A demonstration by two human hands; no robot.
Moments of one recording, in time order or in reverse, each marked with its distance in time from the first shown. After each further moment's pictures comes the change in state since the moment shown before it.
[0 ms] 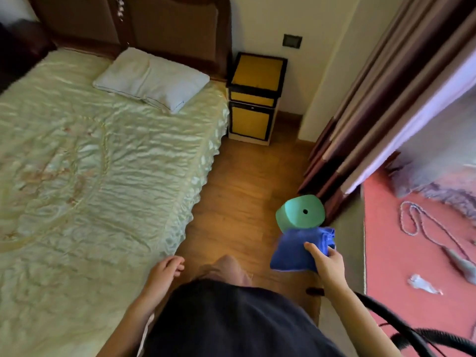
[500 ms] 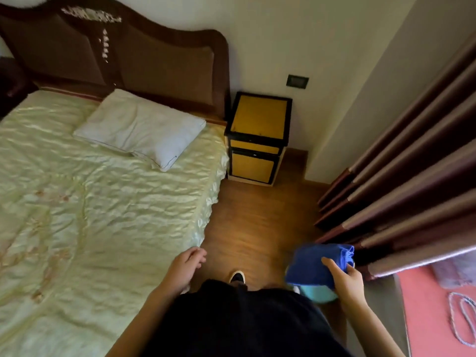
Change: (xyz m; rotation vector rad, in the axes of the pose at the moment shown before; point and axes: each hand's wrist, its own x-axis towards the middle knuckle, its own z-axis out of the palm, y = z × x) left_hand 0.257 0.274 0.007 0.048 -0.116 0.146; right_hand 0.227 -0.192 0.109 0.048 0.122 0.043
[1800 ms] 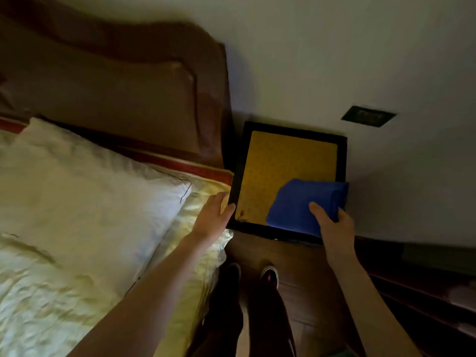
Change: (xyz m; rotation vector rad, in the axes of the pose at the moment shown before) left_hand 0.663 0.321 -0.010 0.322 -0.070 0.127; right_hand 0.462 -0.375 0.426 0.089 -0.178 -0.109
